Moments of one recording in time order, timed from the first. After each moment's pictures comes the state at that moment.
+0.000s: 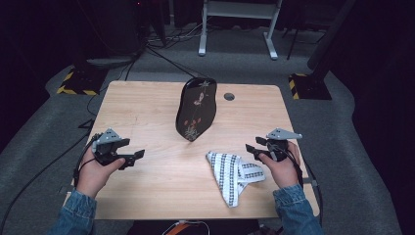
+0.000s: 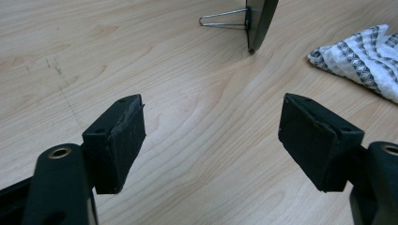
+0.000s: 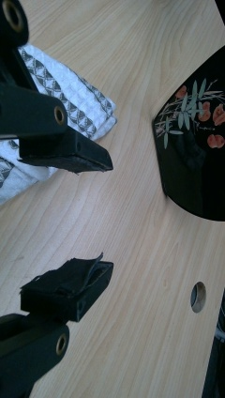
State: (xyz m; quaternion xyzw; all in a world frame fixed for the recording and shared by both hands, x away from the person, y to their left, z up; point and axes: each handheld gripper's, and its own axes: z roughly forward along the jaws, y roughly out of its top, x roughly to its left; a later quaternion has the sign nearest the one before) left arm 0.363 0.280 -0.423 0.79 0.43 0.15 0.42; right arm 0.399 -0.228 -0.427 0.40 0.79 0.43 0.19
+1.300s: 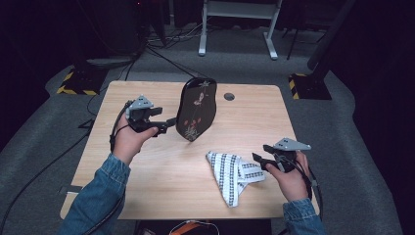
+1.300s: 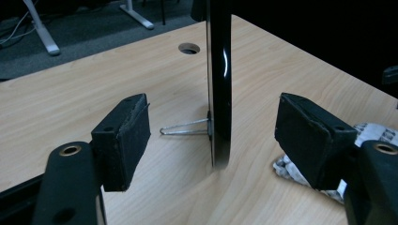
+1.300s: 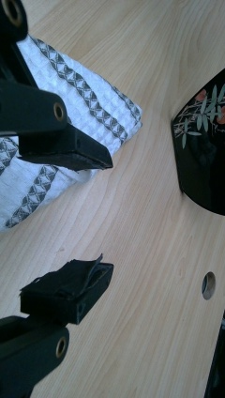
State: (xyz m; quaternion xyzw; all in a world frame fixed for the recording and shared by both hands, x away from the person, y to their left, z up) left arm 0.436 0.200 -0.367 0.77 0.38 0.16 0.48; right arm 0.367 -0.242 -0.424 0.40 0.79 0.41 0.21
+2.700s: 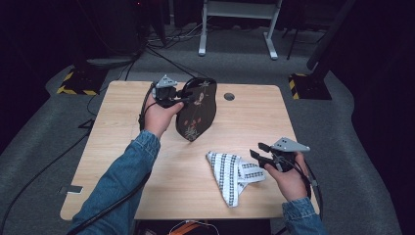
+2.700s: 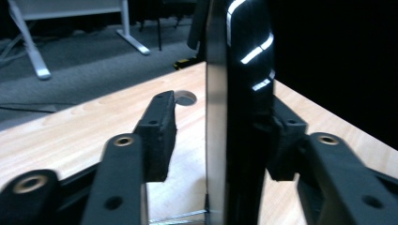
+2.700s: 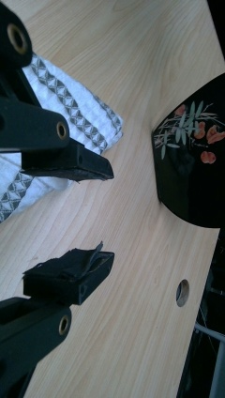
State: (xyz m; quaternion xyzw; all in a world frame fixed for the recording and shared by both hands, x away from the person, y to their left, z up) left arm 0.506 0.142 -0.361 0.74 0.38 0.16 0.52; right arm 0.369 -0.237 -0.427 0.37 0.78 0.45 0.22
